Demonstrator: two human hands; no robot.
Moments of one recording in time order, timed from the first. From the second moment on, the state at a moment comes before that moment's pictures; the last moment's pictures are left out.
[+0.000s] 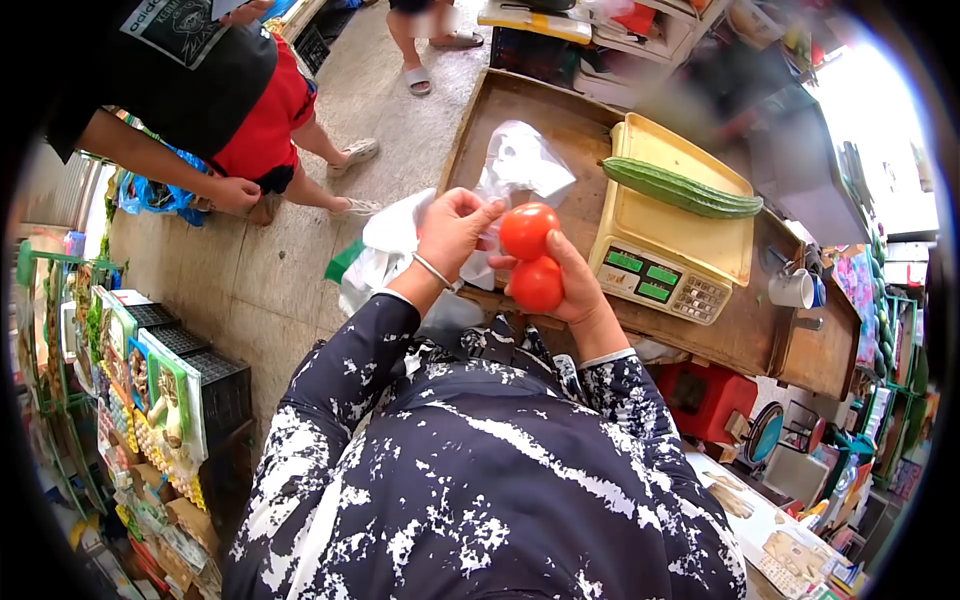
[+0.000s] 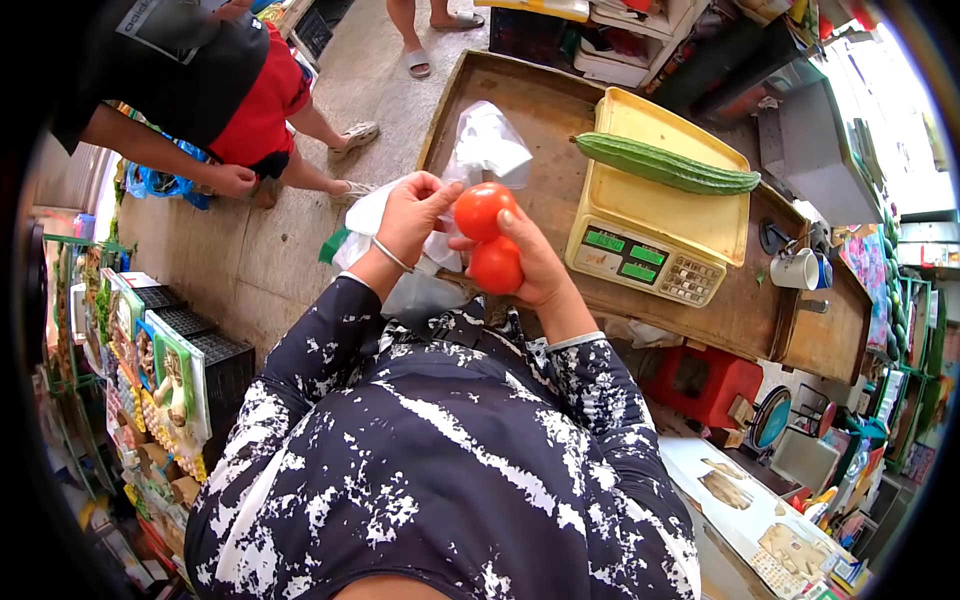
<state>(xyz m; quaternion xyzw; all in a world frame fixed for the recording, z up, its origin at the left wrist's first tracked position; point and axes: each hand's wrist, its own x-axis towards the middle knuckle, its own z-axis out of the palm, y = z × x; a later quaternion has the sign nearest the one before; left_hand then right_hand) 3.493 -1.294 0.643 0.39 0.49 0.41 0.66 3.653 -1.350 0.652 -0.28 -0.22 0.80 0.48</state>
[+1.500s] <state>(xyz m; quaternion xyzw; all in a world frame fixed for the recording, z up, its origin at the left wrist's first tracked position) 3.448 -1.361 0.564 0.54 0.54 0.51 0.39 3.599 -1.138 0.571 -0.57 -0.05 0.69 0.44</state>
